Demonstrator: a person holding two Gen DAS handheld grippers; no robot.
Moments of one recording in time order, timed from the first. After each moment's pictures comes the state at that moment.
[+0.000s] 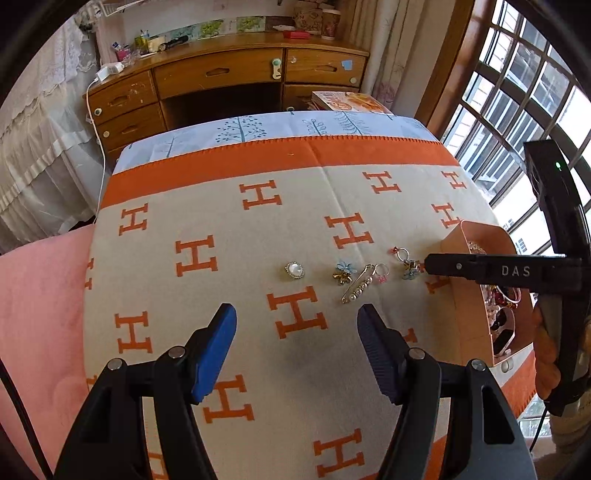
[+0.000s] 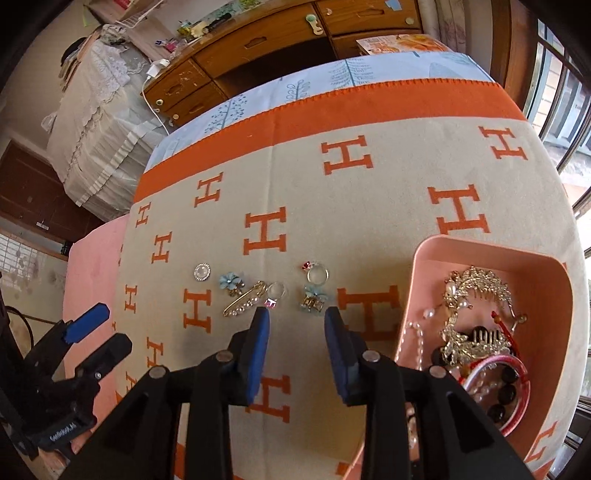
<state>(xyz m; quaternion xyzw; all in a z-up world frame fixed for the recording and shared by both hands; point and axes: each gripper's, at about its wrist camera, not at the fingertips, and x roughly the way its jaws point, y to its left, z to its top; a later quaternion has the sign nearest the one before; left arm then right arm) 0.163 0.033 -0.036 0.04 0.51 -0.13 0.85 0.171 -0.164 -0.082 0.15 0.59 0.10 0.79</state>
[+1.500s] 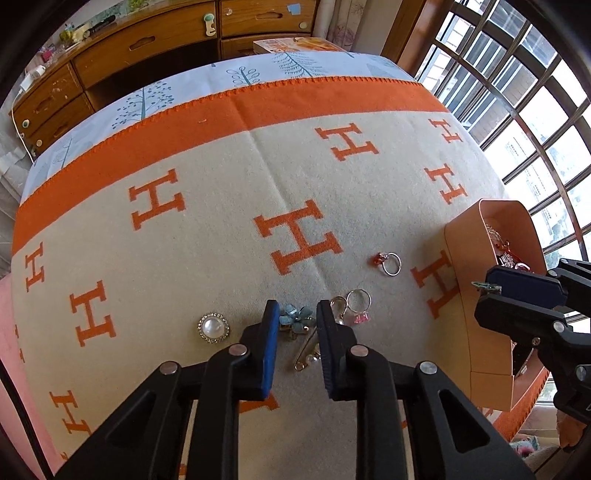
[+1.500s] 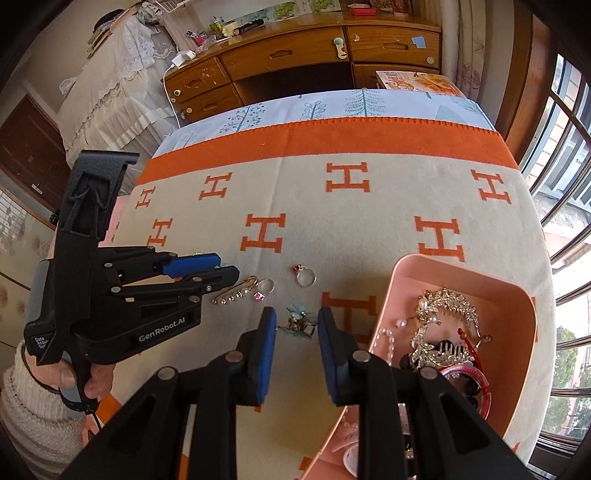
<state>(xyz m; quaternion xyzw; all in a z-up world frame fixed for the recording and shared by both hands) 0.236 -0.031 -0.105 0.07 0.58 -0.21 0.78 0.149 -0.163 -0.060 0.06 0.55 0.12 0.83</state>
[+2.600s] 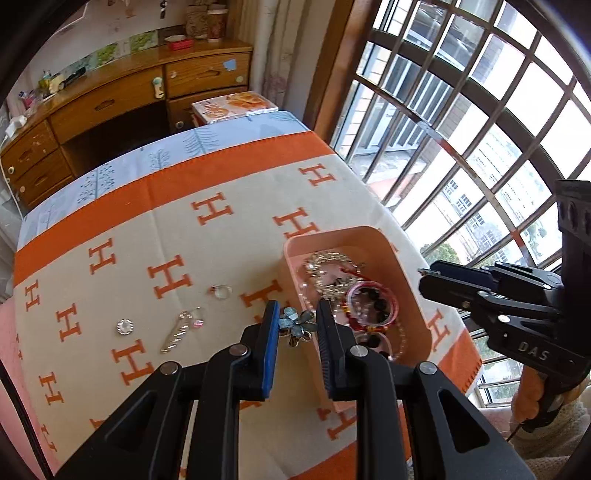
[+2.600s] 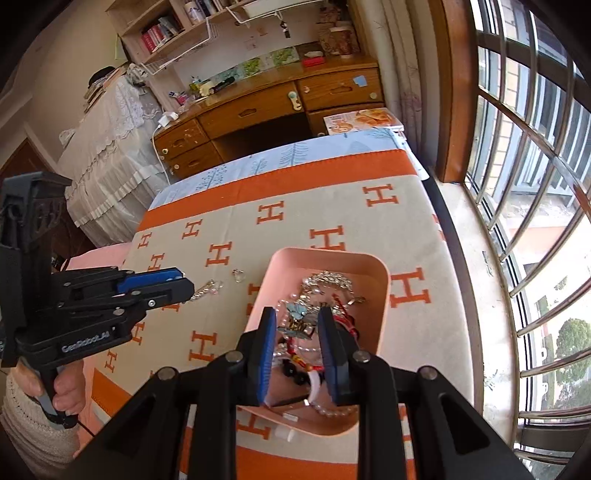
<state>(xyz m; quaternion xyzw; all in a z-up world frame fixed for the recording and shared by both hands) 0.149 -0.130 0.002 0.06 0.51 -0.29 0.81 0.062 -0.279 -0.006 0.11 0.47 0.08 0.87</state>
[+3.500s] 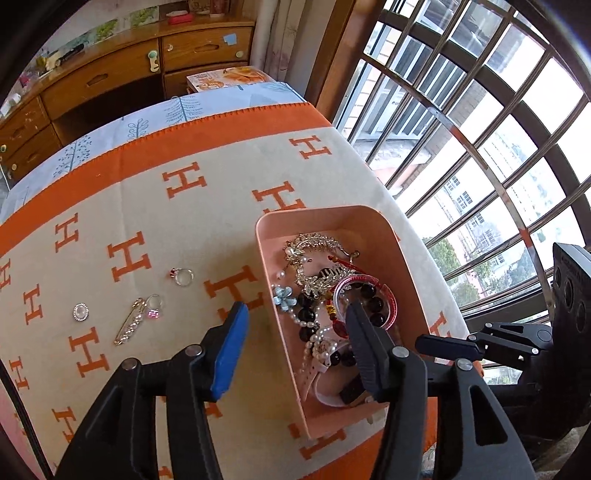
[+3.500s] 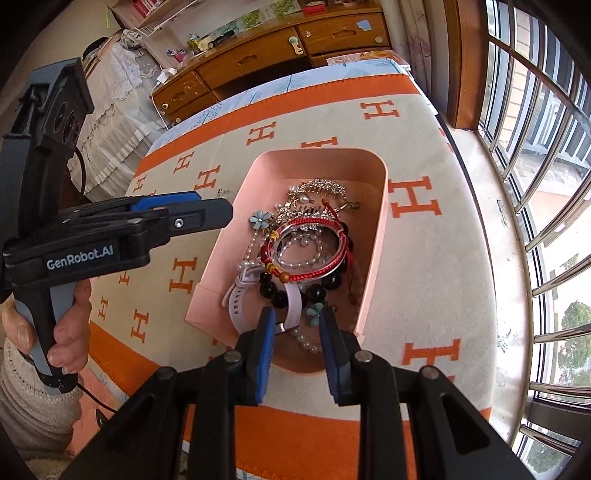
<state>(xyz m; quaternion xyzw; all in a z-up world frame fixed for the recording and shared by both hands) 0.153 -0.151 -0.039 0.04 0.54 -0.27 0.80 0.040 -0.284 -0.064 0.12 0.55 0.12 0.82</state>
